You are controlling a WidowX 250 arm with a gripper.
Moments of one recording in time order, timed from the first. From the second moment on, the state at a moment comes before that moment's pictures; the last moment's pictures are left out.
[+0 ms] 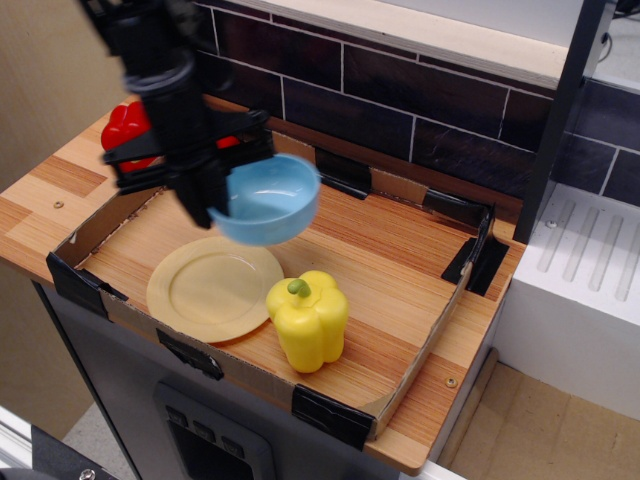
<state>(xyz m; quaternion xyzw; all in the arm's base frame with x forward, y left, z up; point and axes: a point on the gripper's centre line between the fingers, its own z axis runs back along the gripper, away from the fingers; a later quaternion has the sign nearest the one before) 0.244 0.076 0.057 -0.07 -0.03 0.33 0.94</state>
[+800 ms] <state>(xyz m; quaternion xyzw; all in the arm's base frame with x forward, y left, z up) 0.225 0.100 0.026 -0.02 -0.06 0.29 0.95</state>
